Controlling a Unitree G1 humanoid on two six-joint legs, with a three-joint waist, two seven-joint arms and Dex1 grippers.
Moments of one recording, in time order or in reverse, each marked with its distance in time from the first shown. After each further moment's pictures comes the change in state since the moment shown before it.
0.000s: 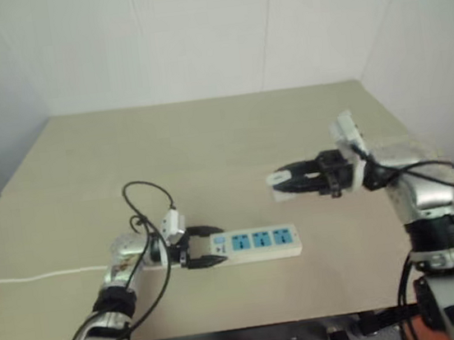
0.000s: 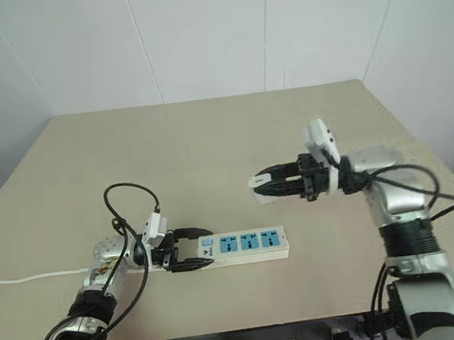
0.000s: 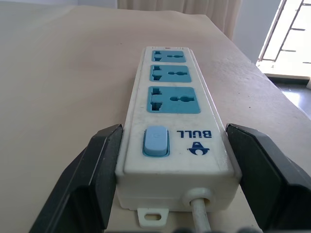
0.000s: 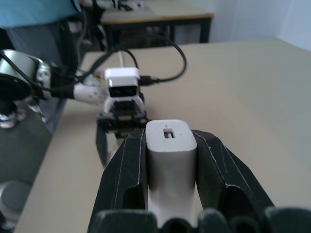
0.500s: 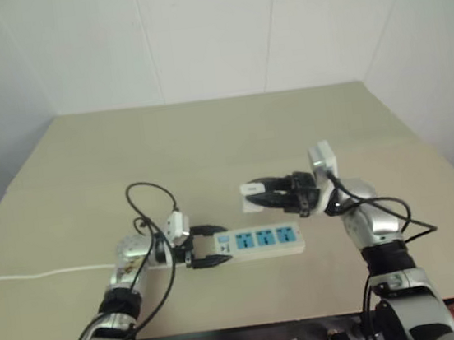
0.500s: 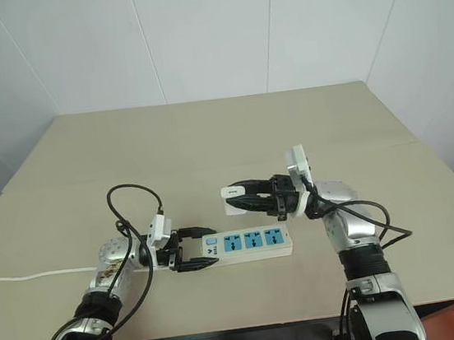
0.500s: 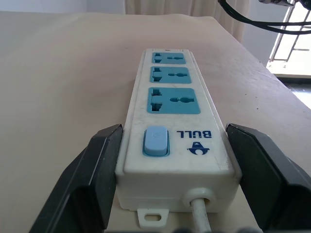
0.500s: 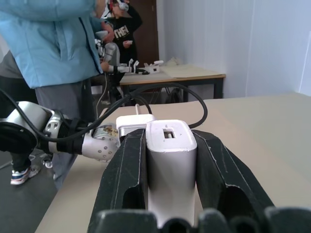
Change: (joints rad) left arm 0.020 -0.022 0.004 -0.008 0.008 -0.037 0.042; right arm 0.071 0.228 0.013 0.121 0.060 -0.211 -0.055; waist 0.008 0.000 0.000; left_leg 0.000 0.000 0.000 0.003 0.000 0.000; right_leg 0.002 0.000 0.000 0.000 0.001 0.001
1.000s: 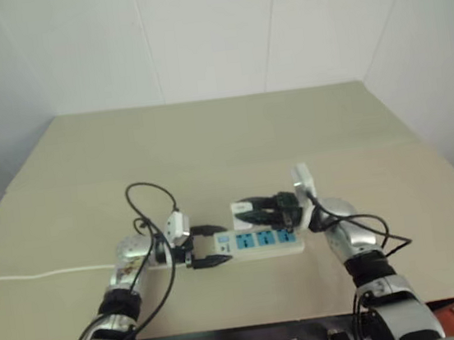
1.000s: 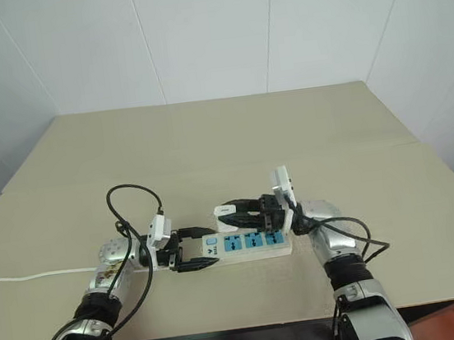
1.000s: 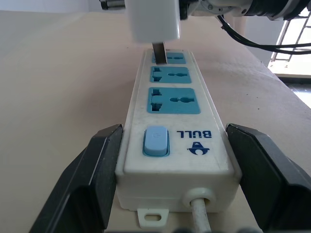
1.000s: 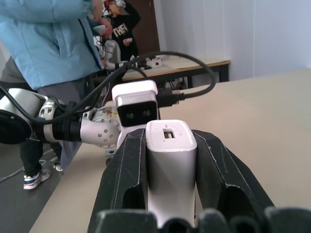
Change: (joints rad) left arm 0.006 0.002 -0.001 -0.014 0.001 0.008 0.008; right arm 0.033 0.065 0.078 0.155 -0.046 -0.122 0.007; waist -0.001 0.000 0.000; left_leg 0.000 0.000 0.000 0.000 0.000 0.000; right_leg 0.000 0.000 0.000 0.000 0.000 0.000
